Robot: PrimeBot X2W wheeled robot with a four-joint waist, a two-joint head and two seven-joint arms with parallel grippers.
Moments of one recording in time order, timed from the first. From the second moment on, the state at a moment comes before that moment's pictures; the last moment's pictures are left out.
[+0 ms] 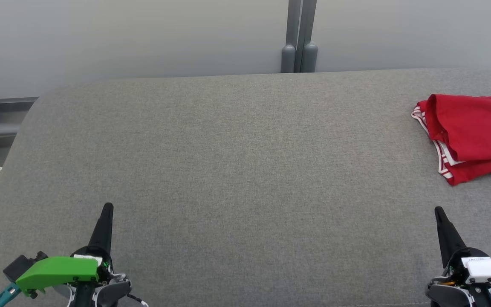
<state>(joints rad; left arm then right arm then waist) -0.08 0.05 0.03 0.24 -1.51 -0.12 0.10 0.05 -0.05 -0.15 0.11 1.52 0.13 0.07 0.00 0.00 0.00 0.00</state>
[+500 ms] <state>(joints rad) -0.08 0.05 0.04 0.23 -1.61 -0.13 0.13 0.06 -0.05 -0.16 0.08 1.62 0.13 0.09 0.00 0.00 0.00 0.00</state>
